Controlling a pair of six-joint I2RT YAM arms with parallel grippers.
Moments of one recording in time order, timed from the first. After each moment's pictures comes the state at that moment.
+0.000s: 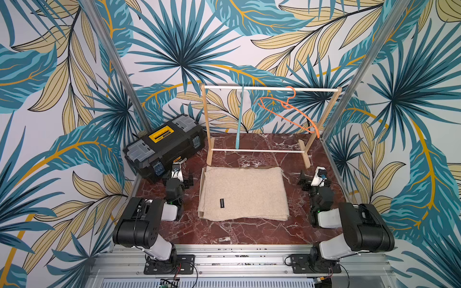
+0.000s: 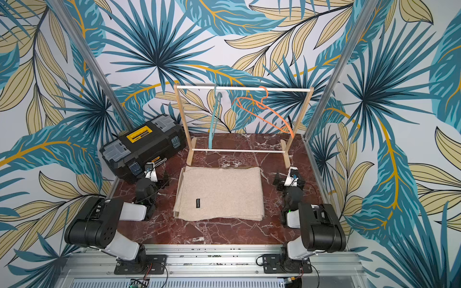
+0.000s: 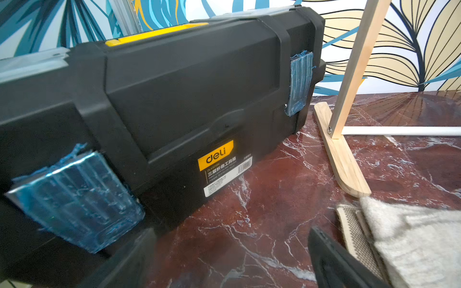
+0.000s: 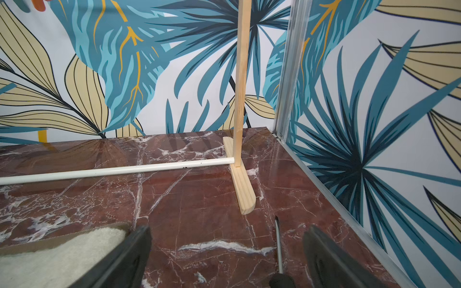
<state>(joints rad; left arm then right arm) -0.06 1.56 0.33 1.02 -0.24 0.03 0.05 1.52 0.21 1.28 0.13 0.00</state>
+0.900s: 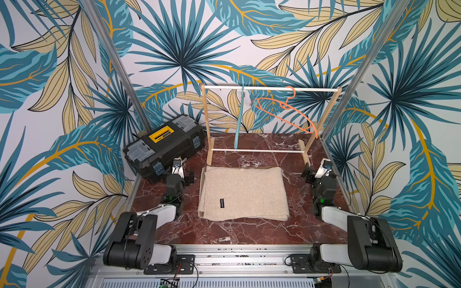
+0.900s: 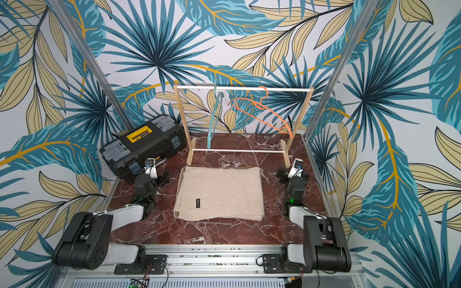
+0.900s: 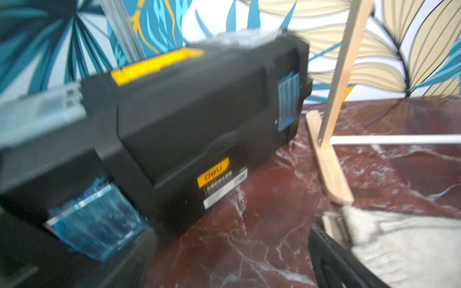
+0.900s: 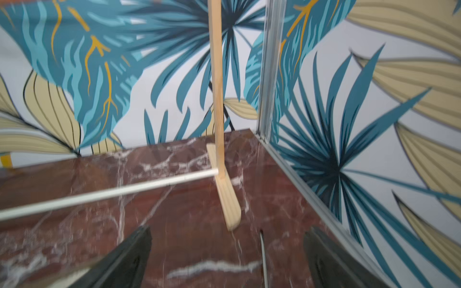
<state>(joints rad) -0.12 1.30 0.44 0.68 -0.27 0.06 0.05 1.31 0.46 0.77 0.25 0.08</state>
